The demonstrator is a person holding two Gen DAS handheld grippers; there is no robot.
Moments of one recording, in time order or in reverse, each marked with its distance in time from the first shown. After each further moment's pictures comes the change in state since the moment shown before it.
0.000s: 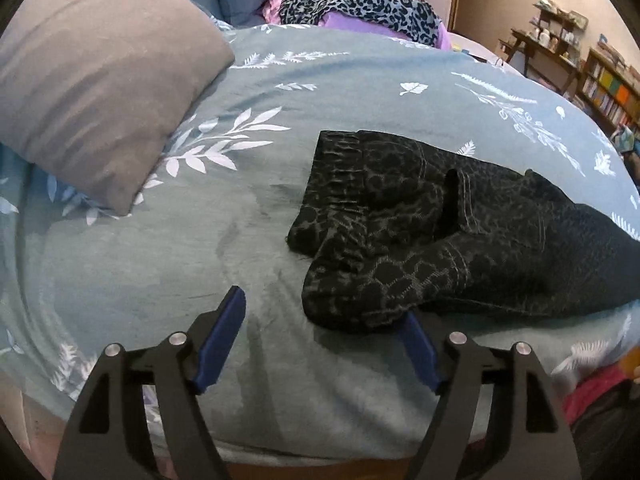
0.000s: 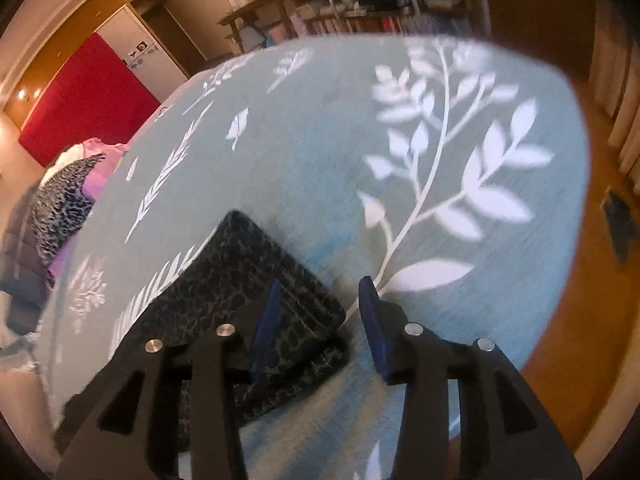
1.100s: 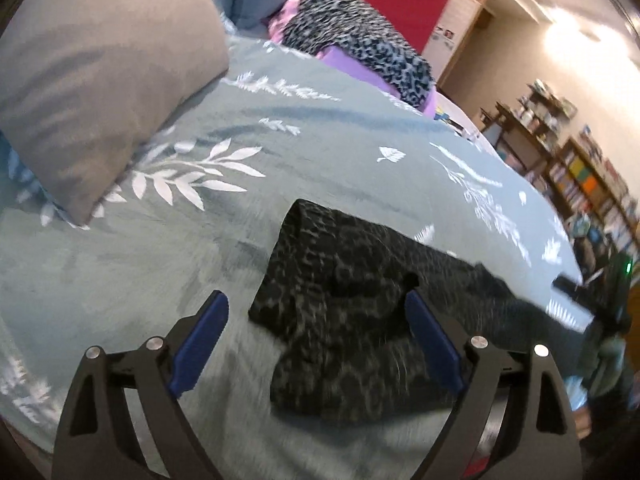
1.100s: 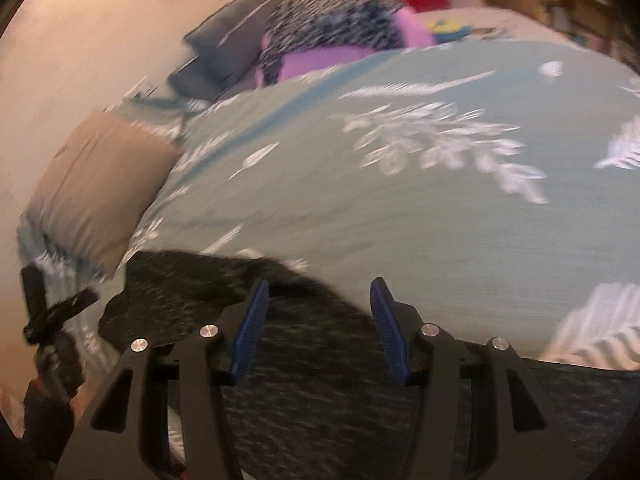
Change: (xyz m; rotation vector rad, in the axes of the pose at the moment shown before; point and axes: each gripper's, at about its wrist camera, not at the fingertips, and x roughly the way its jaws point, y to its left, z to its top) left arm 0.005 0.029 0.049 -0.256 -0.087 -0.258; right arm 0.024 0.460 -0.205 -0.769 0.362 0.644
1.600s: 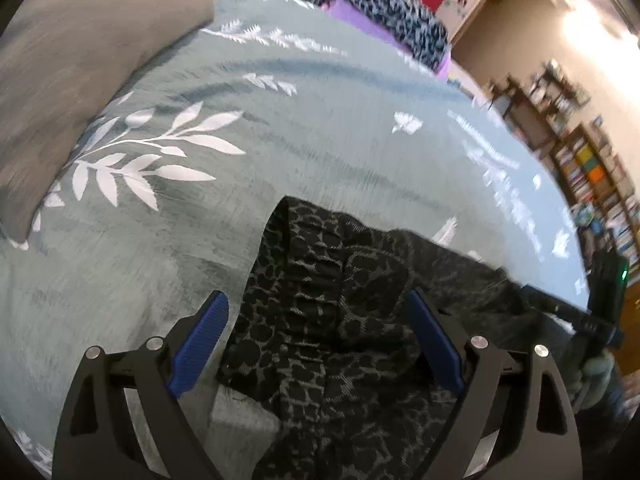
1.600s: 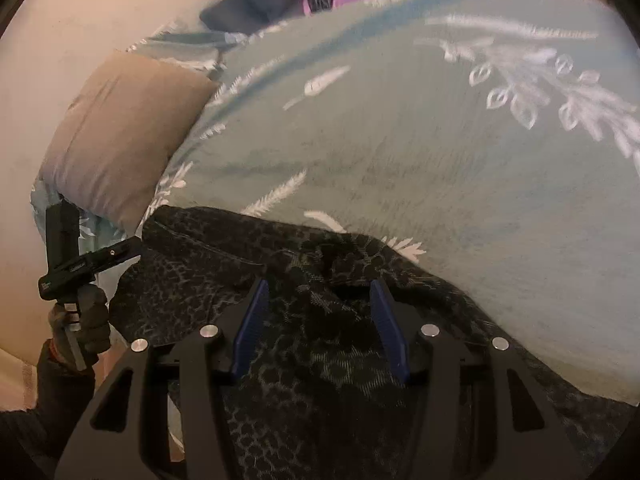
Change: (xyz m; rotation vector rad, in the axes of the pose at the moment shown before) left arm 0.069 -0.003 0.028 0.006 0.186 0.005; right arm 0.106 0.045 0.007 -0.032 0.238 0.154
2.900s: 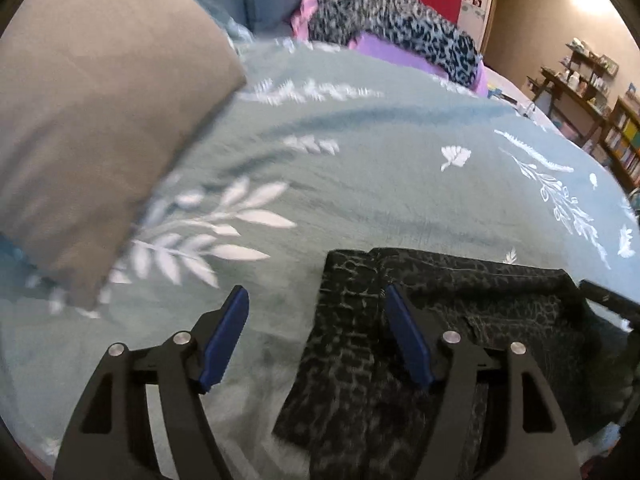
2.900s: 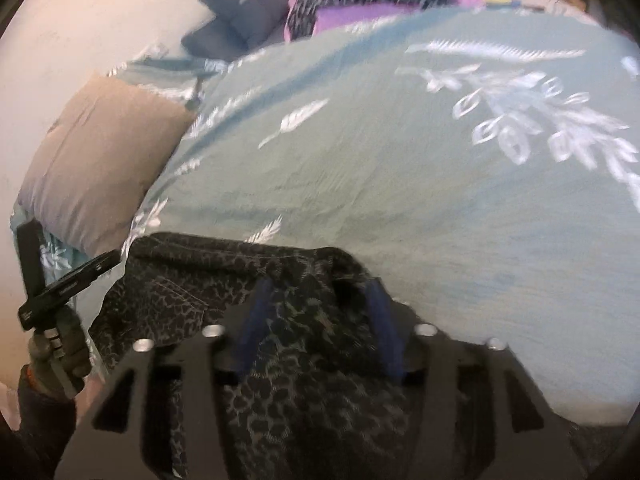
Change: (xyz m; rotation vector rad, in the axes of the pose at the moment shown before) left arm -0.016 -0.020 0.016 0.111 -0.188 0.303; right arm -0.004 -0.004 0.015 0.007 -0.153 -0.111
